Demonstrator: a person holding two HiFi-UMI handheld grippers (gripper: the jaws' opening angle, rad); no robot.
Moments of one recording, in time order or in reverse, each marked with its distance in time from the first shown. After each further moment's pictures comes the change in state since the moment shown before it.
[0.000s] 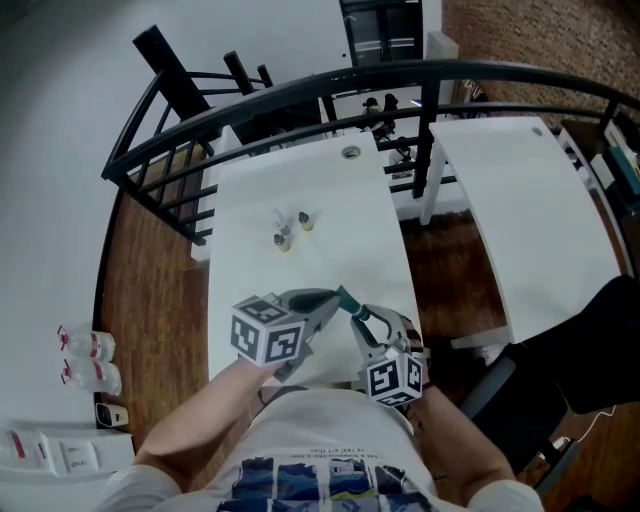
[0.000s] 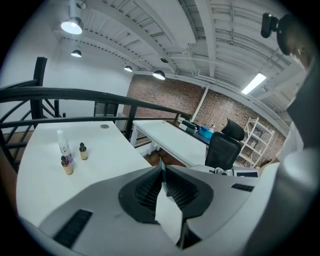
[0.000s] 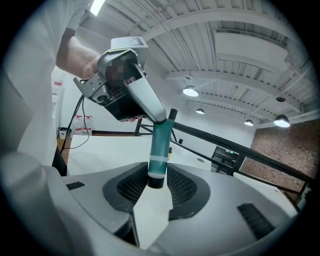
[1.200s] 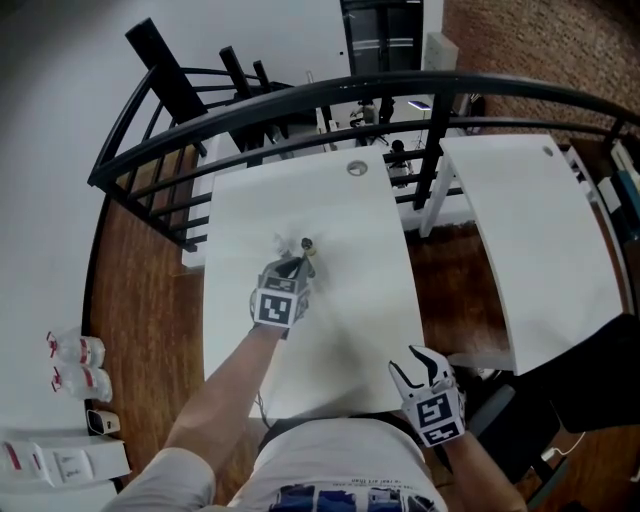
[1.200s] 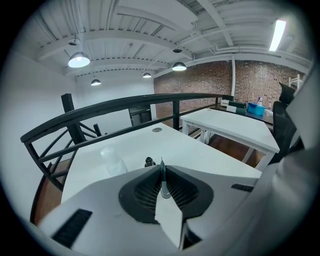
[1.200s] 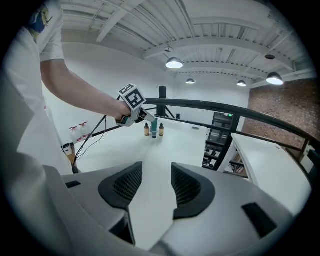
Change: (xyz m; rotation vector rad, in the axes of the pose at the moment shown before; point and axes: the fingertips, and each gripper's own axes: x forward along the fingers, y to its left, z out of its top) left arm 0.066 0.254 0.023 0.161 0.022 0.522; right arm -0.013 -0.051 -0.051 0.290 0.242 0.052
